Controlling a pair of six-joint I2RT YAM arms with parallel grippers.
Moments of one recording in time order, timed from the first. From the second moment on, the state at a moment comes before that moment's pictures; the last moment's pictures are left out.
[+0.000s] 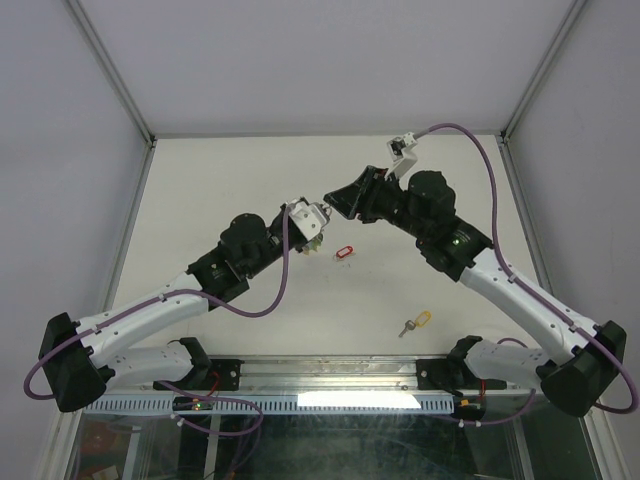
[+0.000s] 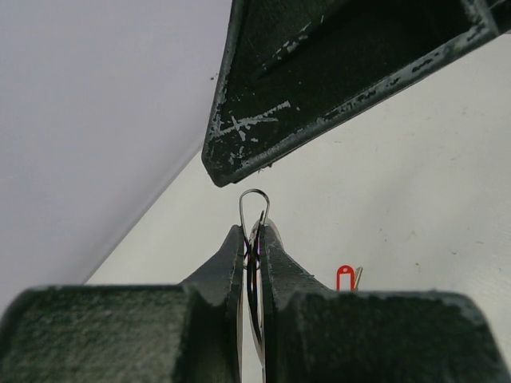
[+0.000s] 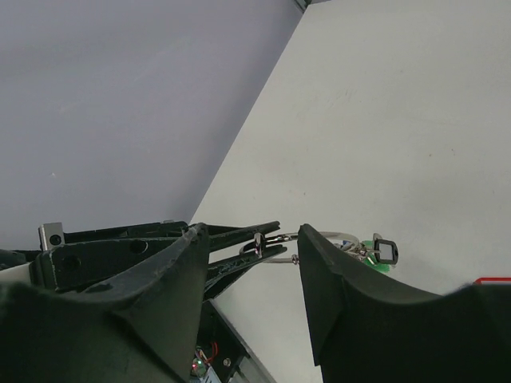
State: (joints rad) left arm -0.91 1.08 0.83 0.24 -0.08 0.41; right arm 0.71 1.13 1.06 -0.08 -0.14 0.71
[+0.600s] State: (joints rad) left arm -0.90 1.08 0.83 0.26 -0.07 0.41; right arm 0.72 1.18 1.09 -0.11 -0.14 0.71
